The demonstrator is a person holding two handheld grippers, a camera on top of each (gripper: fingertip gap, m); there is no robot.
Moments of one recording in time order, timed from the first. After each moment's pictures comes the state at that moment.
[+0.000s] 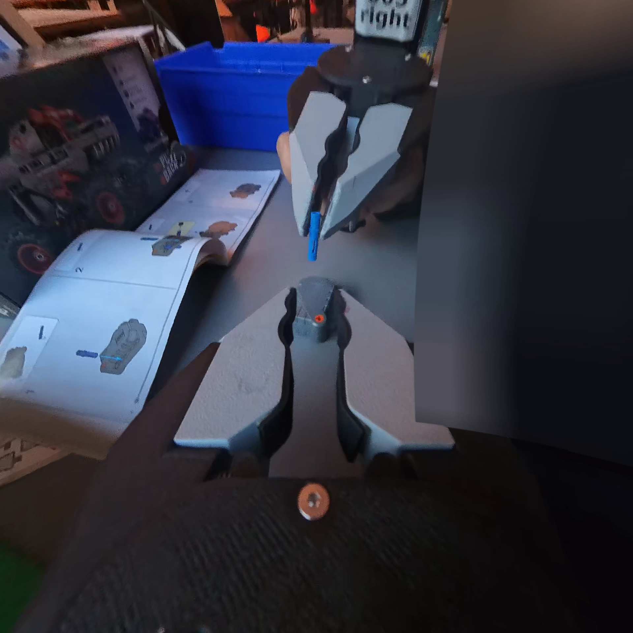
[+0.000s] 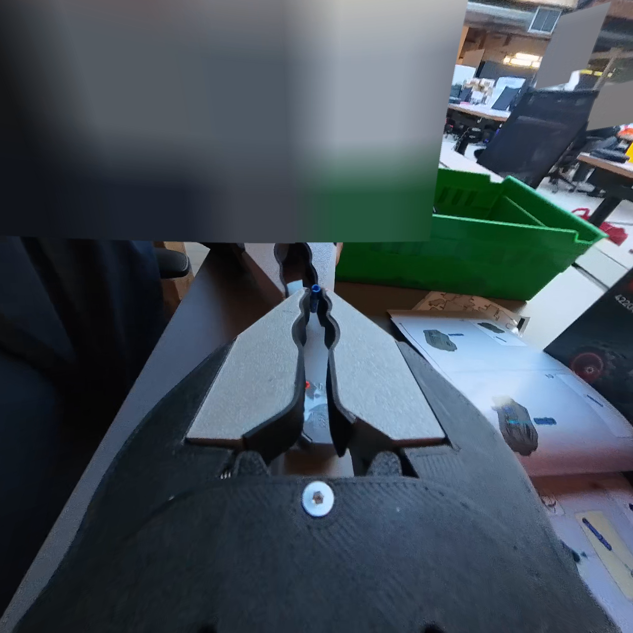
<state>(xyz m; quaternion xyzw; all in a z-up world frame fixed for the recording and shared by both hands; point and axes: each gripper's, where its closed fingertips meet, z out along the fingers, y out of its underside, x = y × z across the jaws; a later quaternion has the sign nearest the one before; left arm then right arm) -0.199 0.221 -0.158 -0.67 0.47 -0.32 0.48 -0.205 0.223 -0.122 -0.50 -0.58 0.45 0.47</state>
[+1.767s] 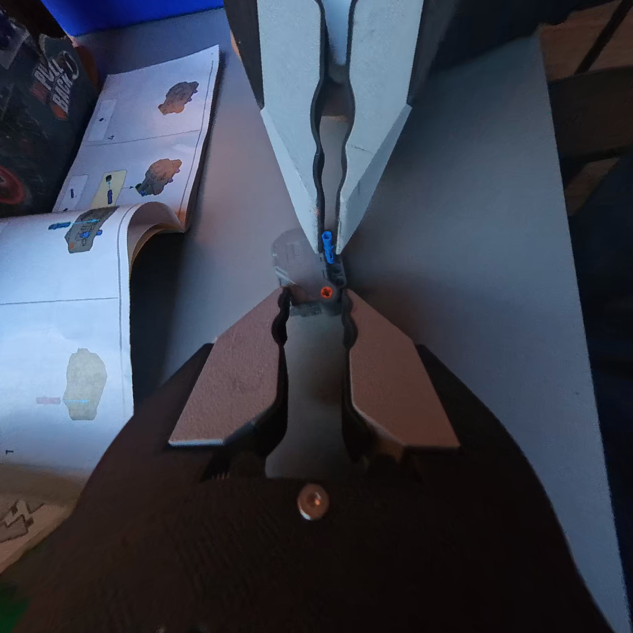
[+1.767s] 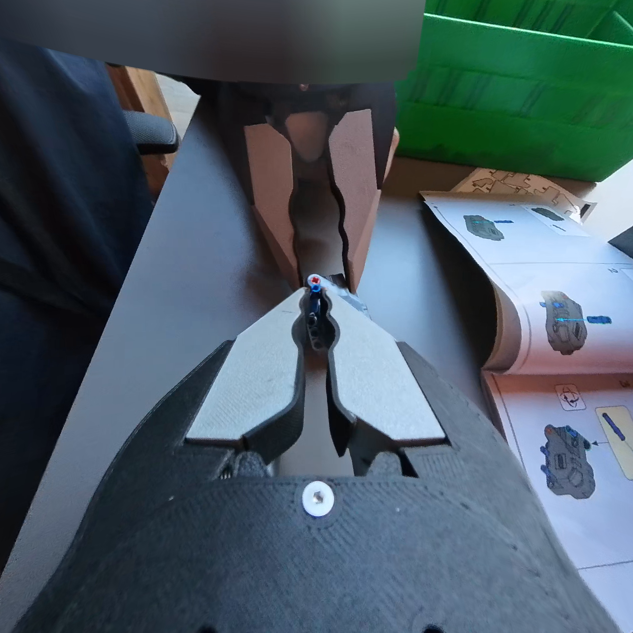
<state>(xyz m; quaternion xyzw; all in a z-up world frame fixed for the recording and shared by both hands) -0.178 0.229 -0.215 -0.68 0.59 -0.21 0.37 -0.175 0.221 -0.191 -0.56 -0.66 0.35 0.36</state>
